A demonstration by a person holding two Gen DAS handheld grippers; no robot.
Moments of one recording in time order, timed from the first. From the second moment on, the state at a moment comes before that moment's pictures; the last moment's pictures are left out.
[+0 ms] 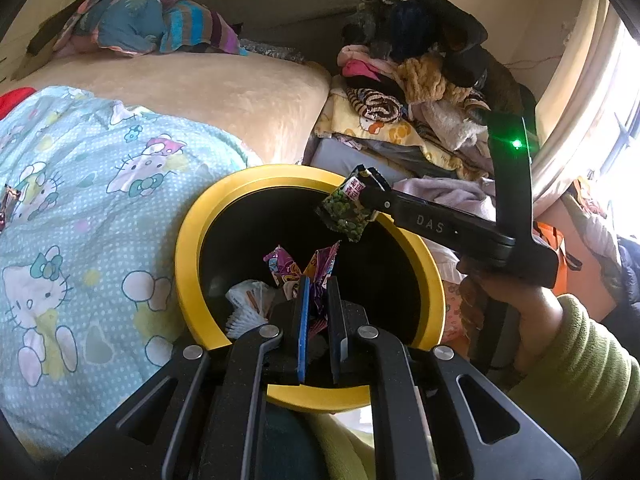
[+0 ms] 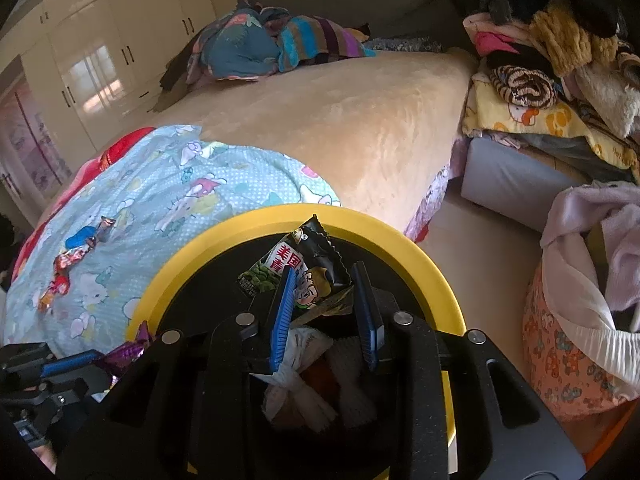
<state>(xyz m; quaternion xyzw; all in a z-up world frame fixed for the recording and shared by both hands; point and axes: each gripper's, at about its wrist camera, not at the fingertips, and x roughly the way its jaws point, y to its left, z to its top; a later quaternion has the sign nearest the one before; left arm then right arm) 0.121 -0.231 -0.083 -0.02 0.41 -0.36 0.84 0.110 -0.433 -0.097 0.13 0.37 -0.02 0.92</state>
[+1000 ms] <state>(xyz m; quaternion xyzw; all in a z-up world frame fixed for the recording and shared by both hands) 0.106 -0.168 -0.042 -0.03 0.36 -0.27 0.89 0.103 -0.382 -0.056 0.10 0.32 0.01 0.94</state>
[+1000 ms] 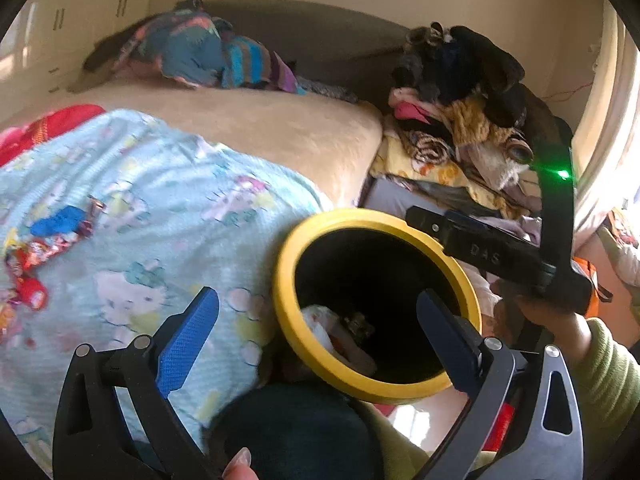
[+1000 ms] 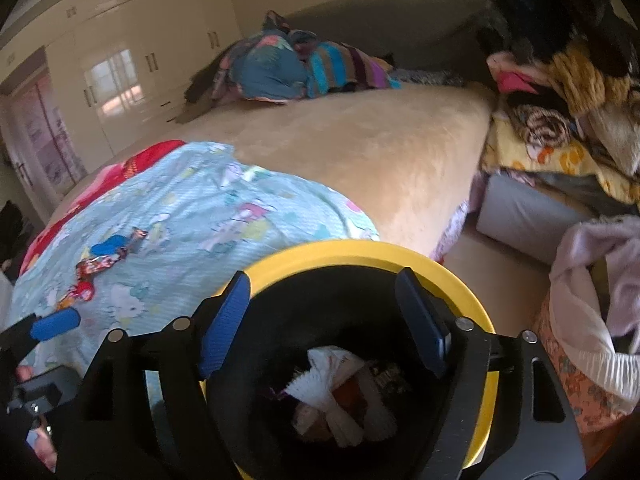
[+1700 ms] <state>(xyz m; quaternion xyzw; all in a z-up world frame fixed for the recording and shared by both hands) 0.102 -0.083 -0.005 -0.05 0.30 -0.15 0.94 0.088 -0.309 -0.019 0.07 0.29 0.09 0.95</state>
